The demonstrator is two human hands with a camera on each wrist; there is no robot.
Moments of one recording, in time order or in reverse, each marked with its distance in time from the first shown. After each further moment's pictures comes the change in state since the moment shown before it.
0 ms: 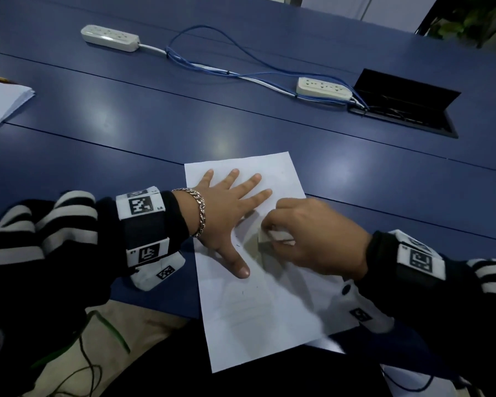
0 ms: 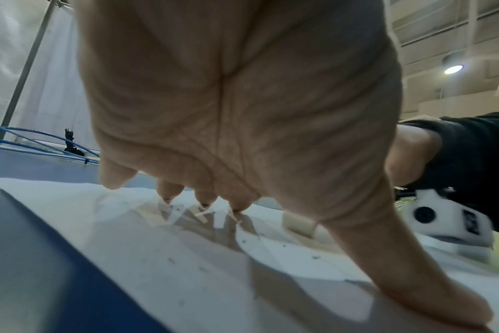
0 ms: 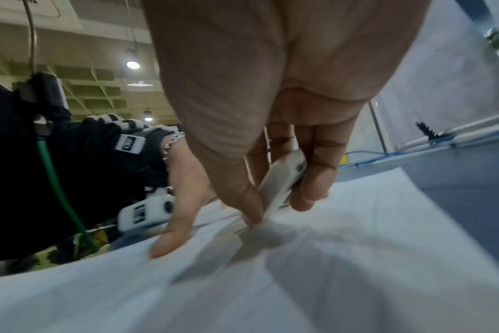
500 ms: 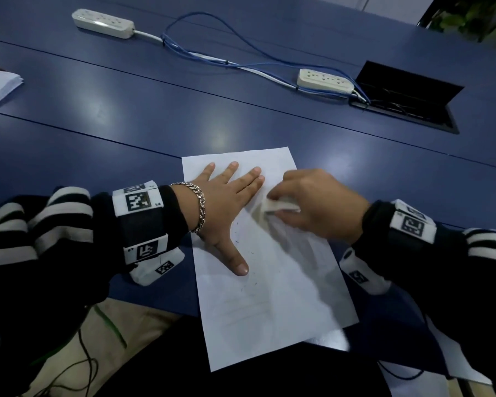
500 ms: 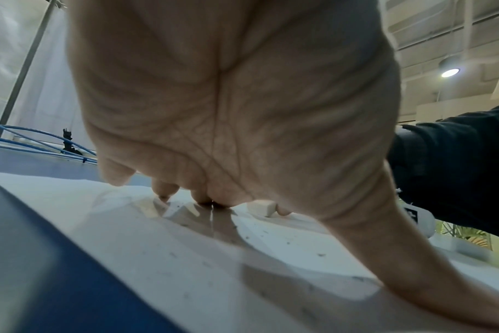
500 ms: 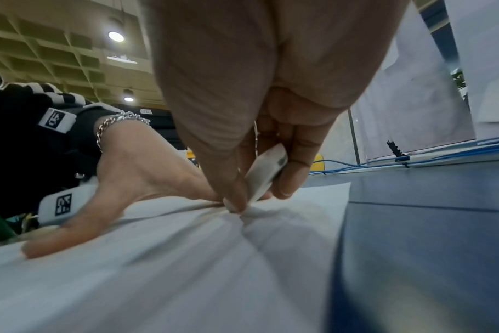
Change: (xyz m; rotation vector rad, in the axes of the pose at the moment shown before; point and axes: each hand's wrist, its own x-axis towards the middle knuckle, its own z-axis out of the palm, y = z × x) left_hand 0.009 -0.007 0.007 0.022 0.032 0.001; right_hand 0.024 0.026 -0.015 0.012 0.023 0.015
